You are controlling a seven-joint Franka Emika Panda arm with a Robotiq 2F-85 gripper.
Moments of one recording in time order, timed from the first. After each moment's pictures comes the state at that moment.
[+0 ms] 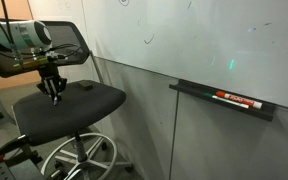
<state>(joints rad) 0.46 0.42 0.26 -2.17 -0.41 2.24 0.36</state>
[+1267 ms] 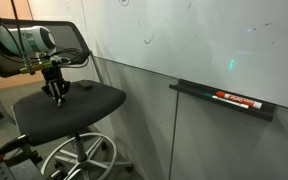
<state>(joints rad) 0.50 0.51 0.21 -2.08 -0.42 2.24 0.37</state>
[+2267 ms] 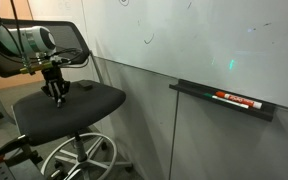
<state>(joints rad) 0.50 0.51 0.21 -2.08 -0.42 2.24 0.37</state>
